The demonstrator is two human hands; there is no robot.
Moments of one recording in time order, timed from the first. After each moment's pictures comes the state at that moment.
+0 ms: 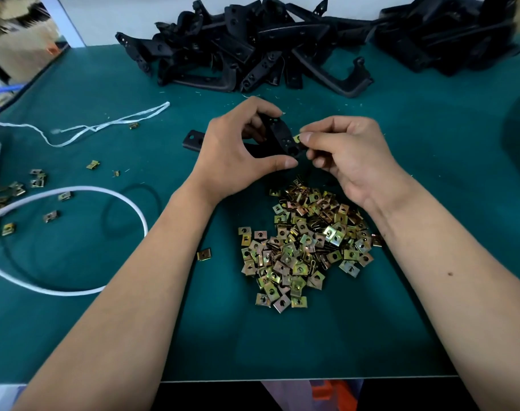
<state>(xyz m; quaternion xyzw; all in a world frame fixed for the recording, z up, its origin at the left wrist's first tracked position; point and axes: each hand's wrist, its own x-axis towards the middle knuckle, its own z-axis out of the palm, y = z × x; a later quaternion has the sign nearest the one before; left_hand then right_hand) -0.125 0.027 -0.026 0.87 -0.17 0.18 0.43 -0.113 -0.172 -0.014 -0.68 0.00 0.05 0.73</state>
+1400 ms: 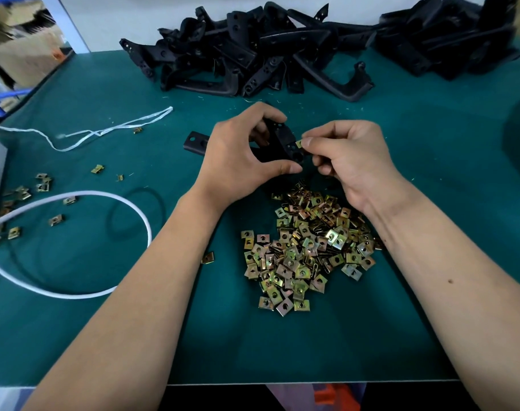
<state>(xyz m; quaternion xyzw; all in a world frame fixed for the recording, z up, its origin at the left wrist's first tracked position) -0.126 0.023 -0.025 0.88 -0.17 0.21 0.40 -0.114 -0.171 -0.015 -0.71 0.01 0.02 0.70</state>
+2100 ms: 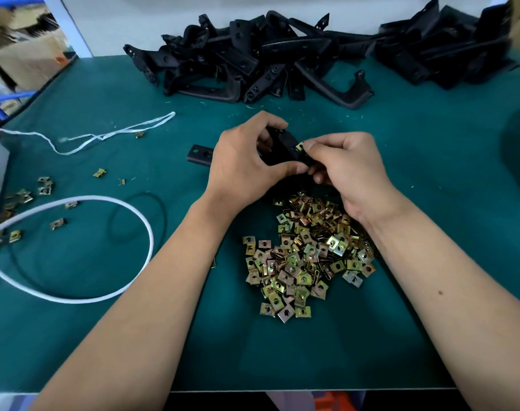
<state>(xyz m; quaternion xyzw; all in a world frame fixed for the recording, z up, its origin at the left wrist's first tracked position) -0.124 0.011 -0.028 0.89 -0.11 0.22 0.38 -0.113 -0.165 -0.020 -0.74 -0.01 0.00 0.67</state>
